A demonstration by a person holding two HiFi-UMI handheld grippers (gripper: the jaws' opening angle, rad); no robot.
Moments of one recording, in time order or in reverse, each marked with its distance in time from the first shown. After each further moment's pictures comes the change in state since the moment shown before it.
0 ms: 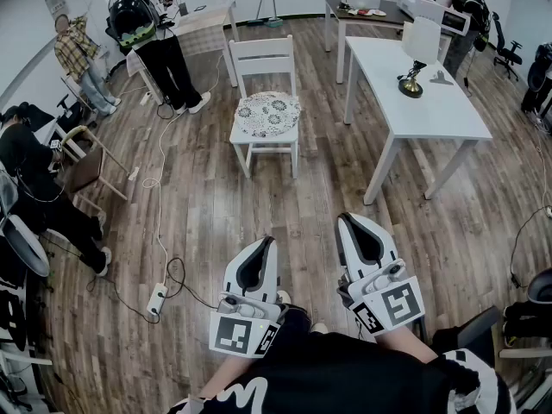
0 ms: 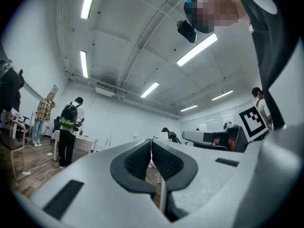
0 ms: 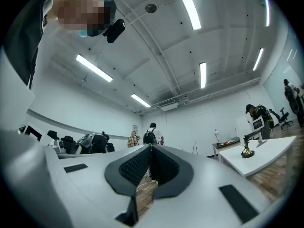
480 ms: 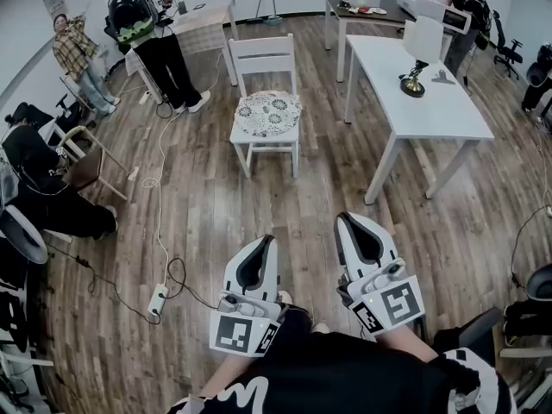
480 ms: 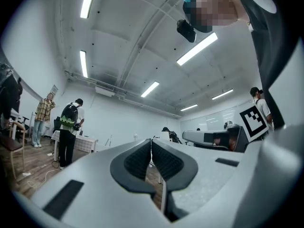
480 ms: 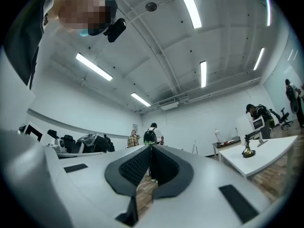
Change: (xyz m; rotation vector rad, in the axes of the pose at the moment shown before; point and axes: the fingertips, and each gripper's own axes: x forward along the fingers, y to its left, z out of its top) left arm 0.009 0.014 0.001 0.004 0.002 0.000; right arm 0.016 0.000 -0.003 -0.003 0.009 0.001
